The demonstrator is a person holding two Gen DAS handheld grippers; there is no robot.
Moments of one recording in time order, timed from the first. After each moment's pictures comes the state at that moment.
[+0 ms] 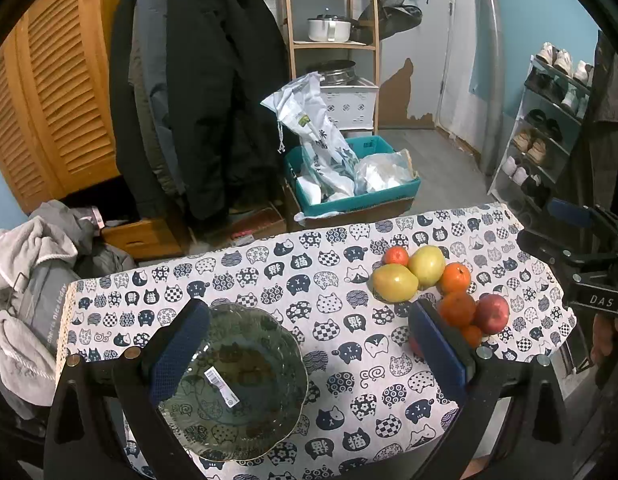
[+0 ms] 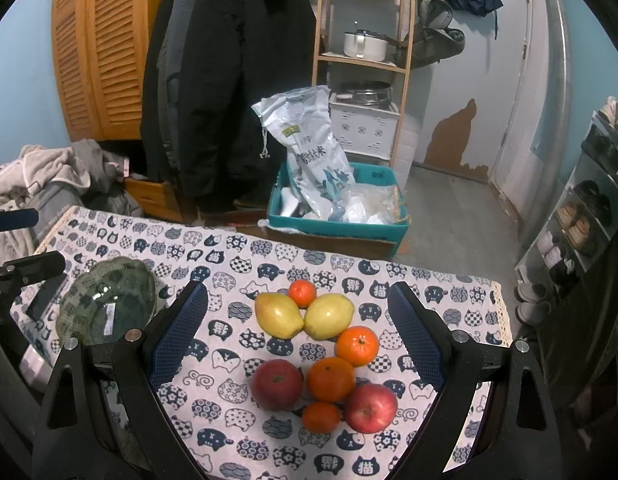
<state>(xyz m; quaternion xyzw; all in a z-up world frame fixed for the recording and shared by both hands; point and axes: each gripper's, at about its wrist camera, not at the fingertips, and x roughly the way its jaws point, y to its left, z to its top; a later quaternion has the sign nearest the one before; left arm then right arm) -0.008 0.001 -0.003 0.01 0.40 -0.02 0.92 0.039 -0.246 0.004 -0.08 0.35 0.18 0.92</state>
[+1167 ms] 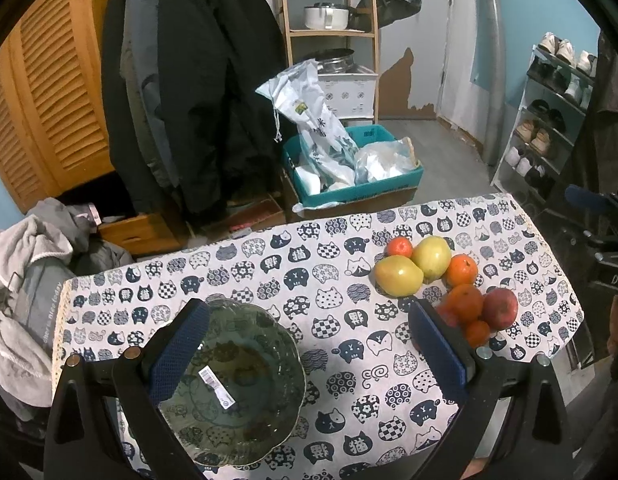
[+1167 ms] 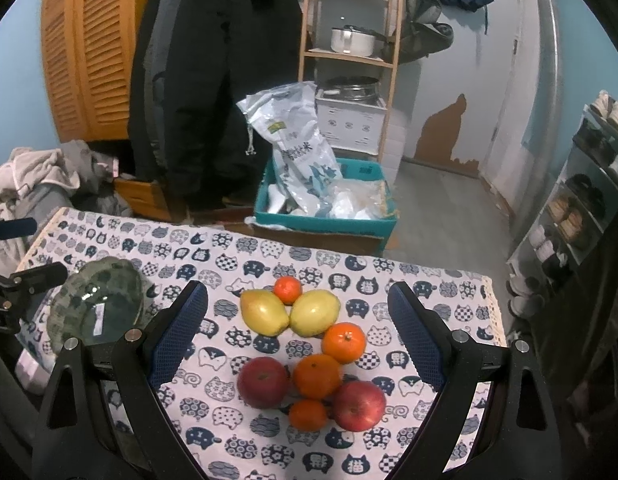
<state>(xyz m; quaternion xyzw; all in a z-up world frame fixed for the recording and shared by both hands) 0.005 -0.009 -0.025 0.02 0.41 -0.02 0.91 0.045 -0.270 0.003 -0.08 0.36 0.16 0.92</state>
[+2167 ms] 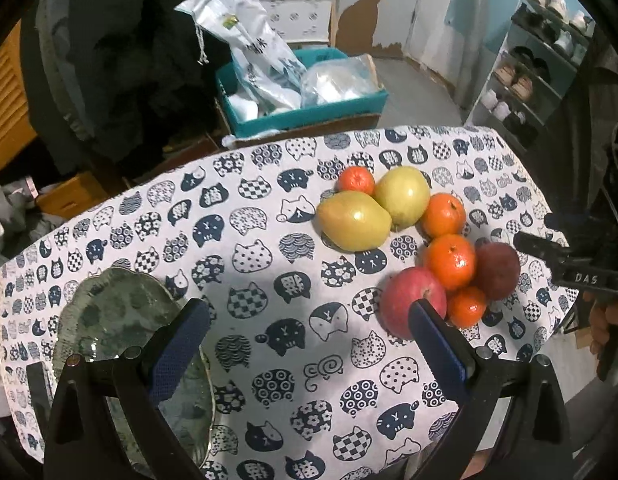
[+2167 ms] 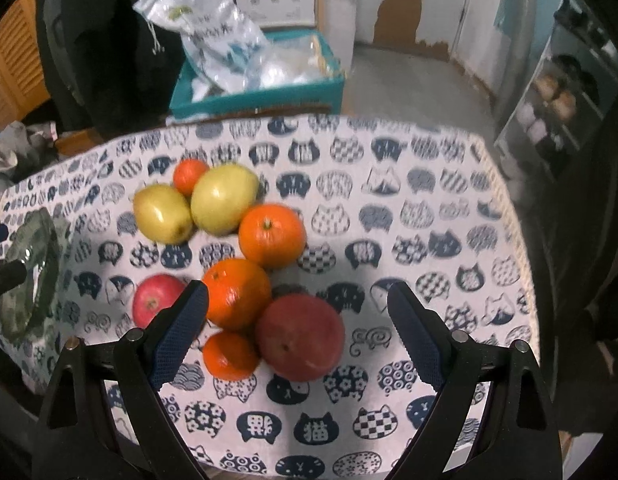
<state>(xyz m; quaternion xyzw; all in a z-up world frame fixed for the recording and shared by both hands) 0.065 -0.072 -0.124 0.03 0.52 -0.09 0.85 0.090 -0.345 -0.138 -0.04 0.53 0.09 0.84</state>
